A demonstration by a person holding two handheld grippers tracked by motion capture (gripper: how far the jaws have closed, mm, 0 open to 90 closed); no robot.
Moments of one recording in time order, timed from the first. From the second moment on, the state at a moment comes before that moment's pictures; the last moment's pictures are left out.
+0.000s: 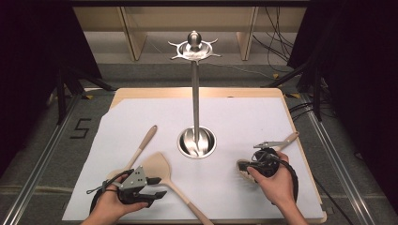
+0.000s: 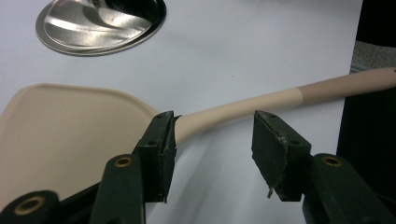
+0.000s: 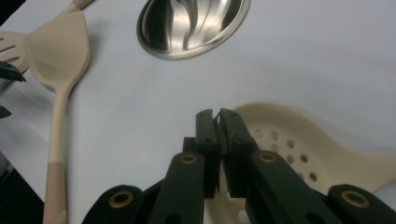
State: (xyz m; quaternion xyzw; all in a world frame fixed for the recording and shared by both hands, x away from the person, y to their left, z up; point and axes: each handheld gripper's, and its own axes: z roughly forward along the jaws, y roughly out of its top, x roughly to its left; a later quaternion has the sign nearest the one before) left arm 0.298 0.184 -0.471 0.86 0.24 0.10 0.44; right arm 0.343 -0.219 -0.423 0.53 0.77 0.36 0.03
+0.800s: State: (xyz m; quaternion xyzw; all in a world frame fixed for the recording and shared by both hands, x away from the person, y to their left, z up) left arm 0.296 0.187 -0.471 0.86 0.24 0.12 0.44; right arm 0.304 -0.135 -0.421 0.41 0.86 0.31 -0.06
